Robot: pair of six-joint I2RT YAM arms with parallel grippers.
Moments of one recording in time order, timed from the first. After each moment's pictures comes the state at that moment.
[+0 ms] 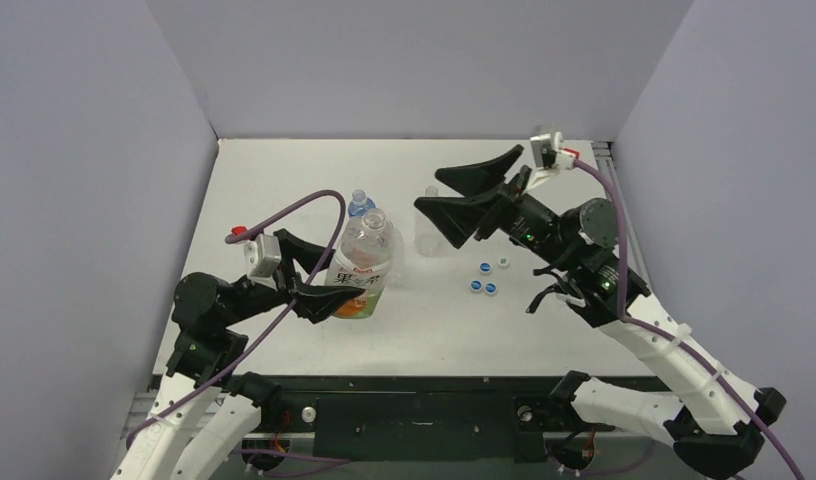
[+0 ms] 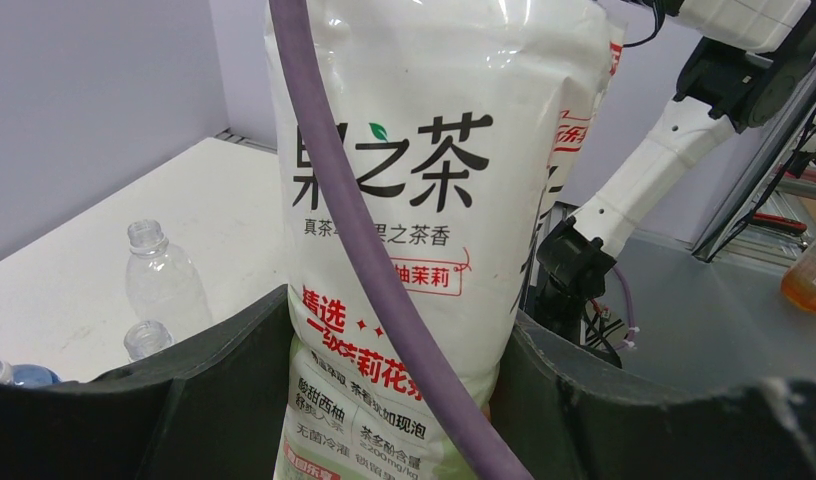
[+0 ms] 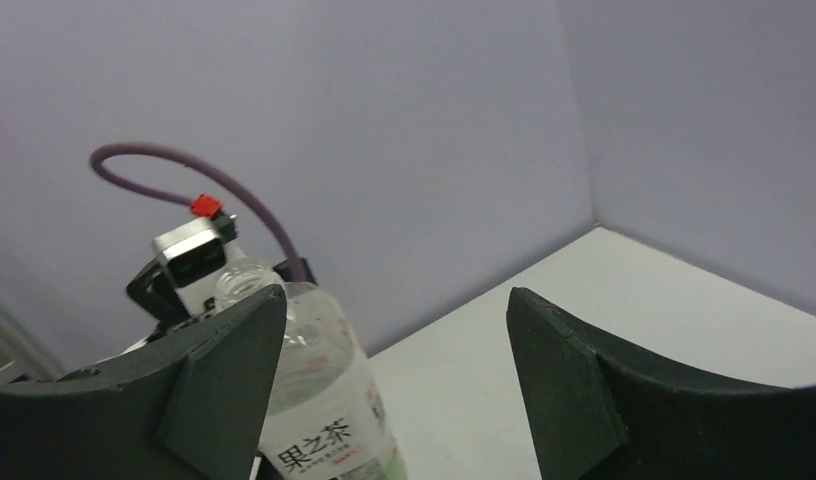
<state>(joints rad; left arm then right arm) -0.40 0.54 0.72 0.12 0.80 -0.35 0.75 0.96 1.19 0.12 -0.23 0.45</state>
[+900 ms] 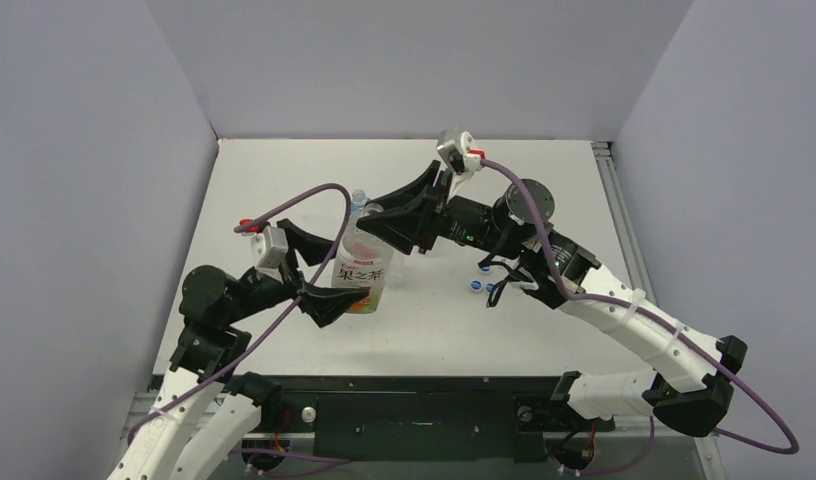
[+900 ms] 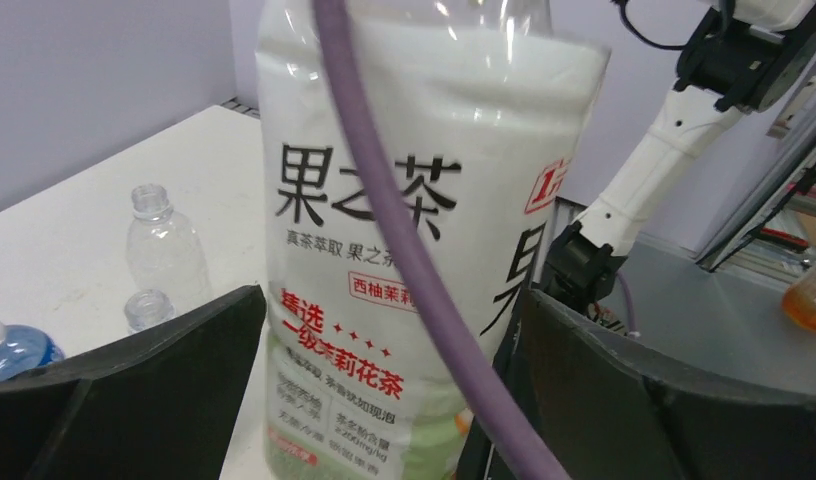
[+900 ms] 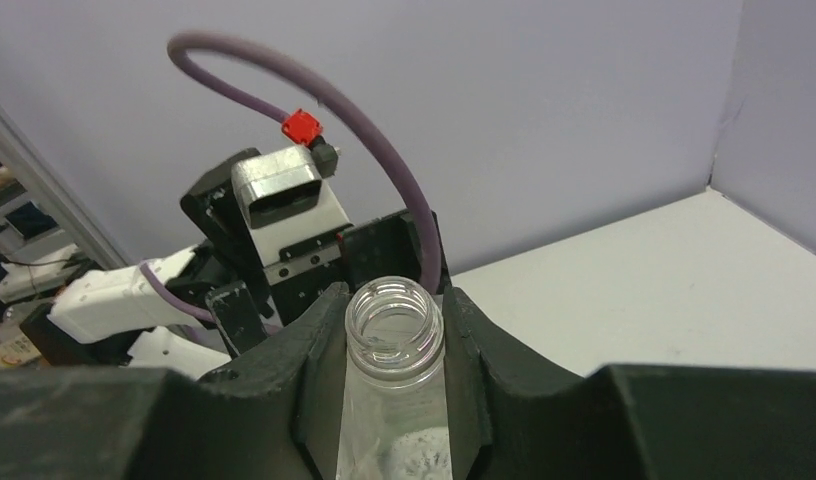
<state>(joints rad) -0.40 0.57 0.71 0.09 0.78 -0.35 0.96 1.22 1.40 0.07 -0.38 0.35</state>
